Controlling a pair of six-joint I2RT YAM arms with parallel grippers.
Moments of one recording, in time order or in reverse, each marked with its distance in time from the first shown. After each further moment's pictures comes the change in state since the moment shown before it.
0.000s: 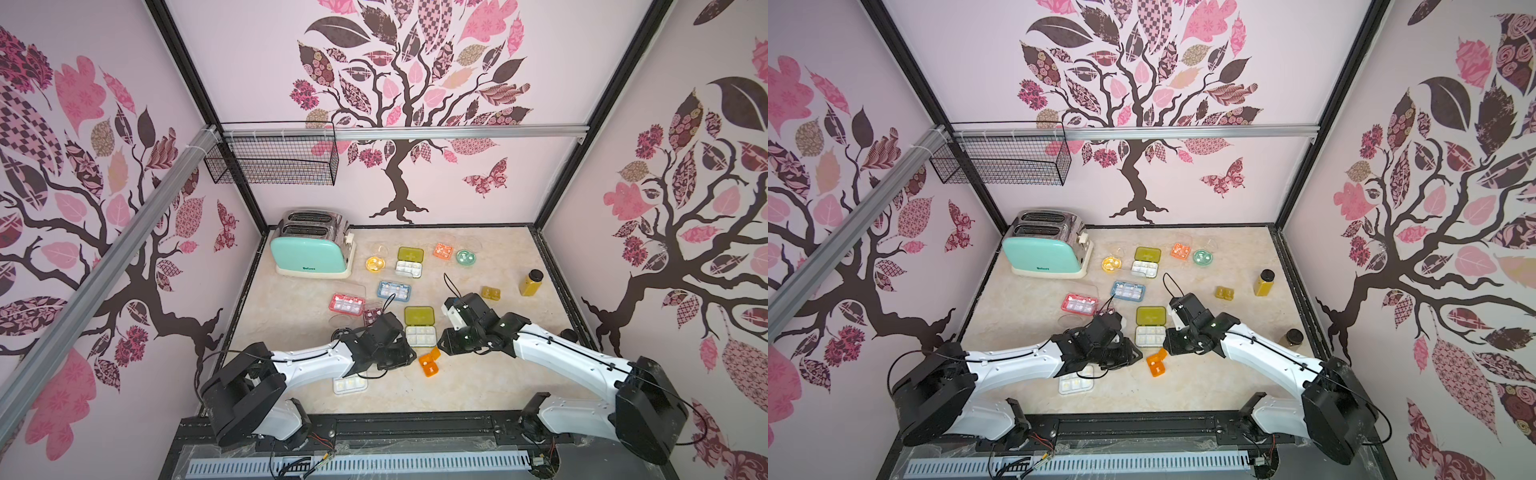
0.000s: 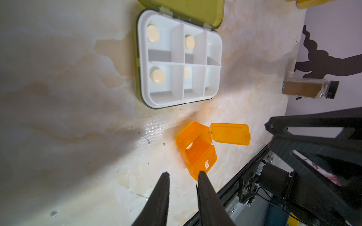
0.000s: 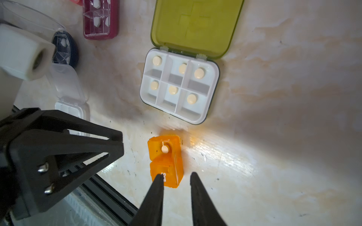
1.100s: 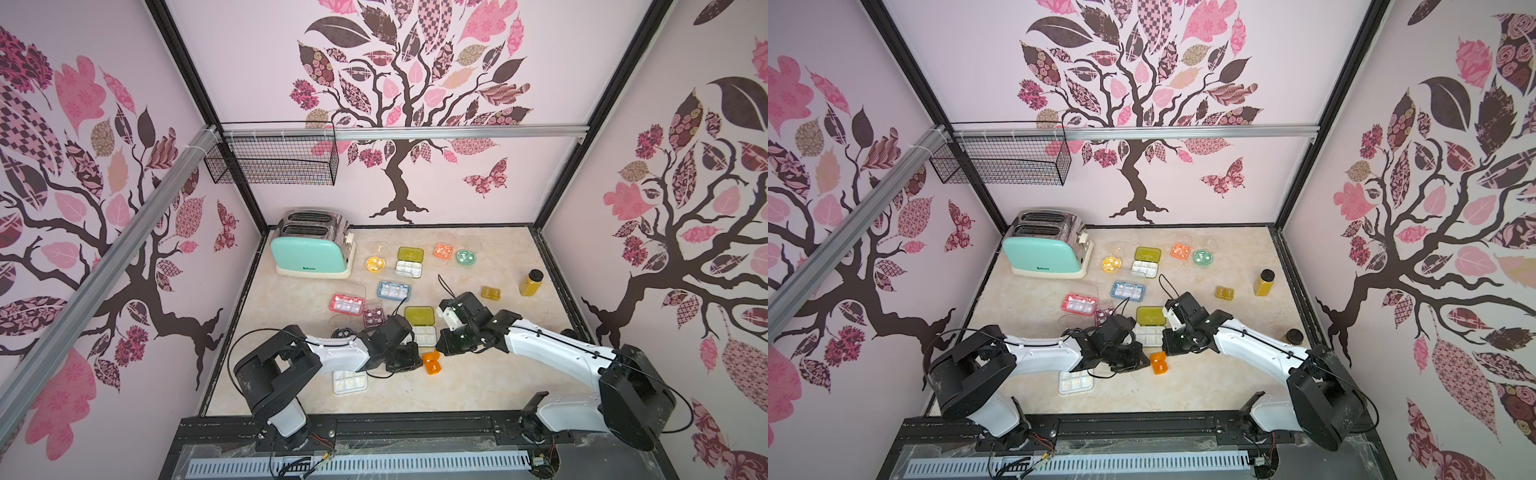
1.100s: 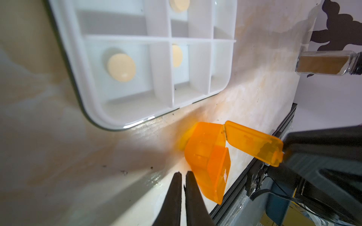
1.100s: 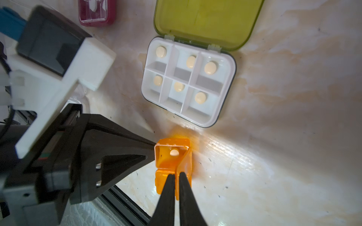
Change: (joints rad) left arm -0.008 0.194 0.045 0.113 0.119 0.050; right arm -0.006 0.069 0.004 0.025 -0.075 -0.019
